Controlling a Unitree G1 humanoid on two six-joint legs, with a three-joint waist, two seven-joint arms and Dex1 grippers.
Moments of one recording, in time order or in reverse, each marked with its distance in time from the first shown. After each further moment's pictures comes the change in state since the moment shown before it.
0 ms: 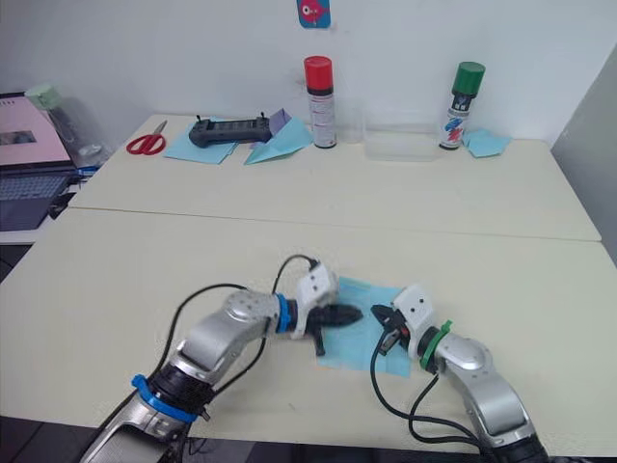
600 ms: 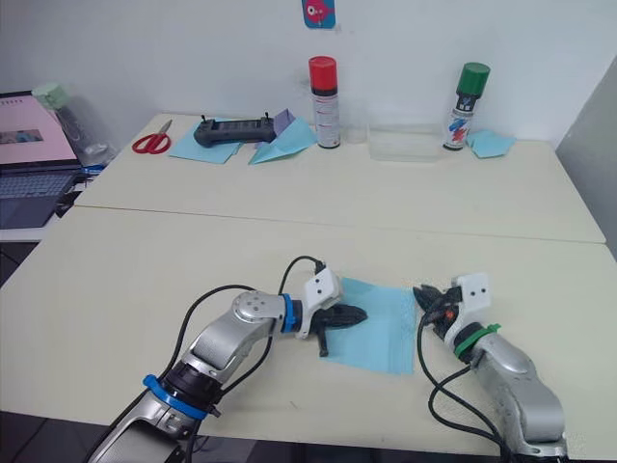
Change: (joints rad) left arm -0.017 -0.028 0.010 0.077 0.030 -0.077 -0.050; right arm 0.012 0.062 -0.325 -0.145 0.327 0.224 -0.086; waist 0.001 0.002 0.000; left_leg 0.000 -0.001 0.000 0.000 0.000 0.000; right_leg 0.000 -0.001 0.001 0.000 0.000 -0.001
